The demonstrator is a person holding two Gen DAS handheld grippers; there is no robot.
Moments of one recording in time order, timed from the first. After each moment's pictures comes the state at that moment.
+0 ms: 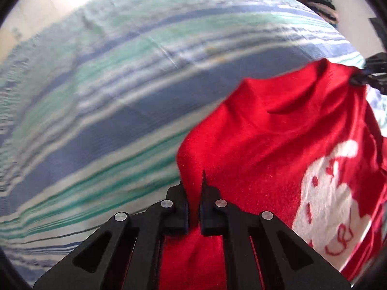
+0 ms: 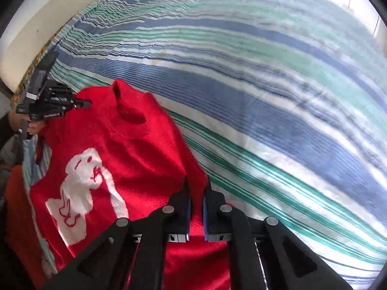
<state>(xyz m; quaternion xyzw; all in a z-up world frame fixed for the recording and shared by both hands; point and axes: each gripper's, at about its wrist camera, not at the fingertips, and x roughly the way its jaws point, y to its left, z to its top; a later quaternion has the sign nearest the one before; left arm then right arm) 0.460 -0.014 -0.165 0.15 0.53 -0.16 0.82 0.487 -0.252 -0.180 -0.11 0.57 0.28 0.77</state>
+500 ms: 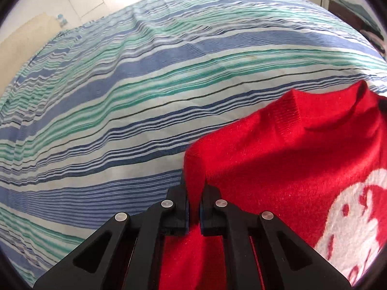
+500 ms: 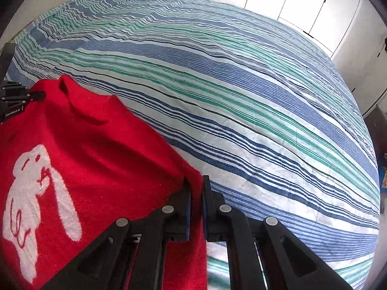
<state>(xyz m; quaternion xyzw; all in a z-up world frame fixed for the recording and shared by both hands) 0.558 0.001 -0.203 0.12 0.51 -0.02 0.85 0.566 -0.241 -0.202 -0.17 0.50 0.14 0.84</state>
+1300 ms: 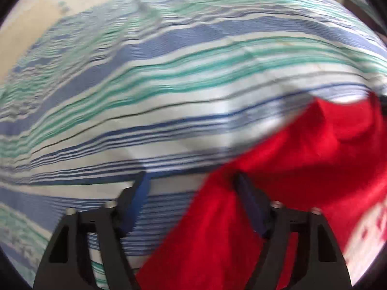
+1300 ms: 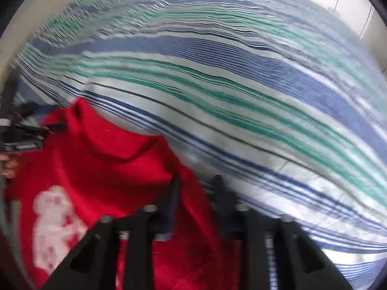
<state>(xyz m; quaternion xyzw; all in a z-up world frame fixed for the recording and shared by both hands) 0.594 0.004 -0.228 0.12 0.54 0.03 0.83 0.625 -0.180 -0.225 -0.16 0.56 0.17 0.80</state>
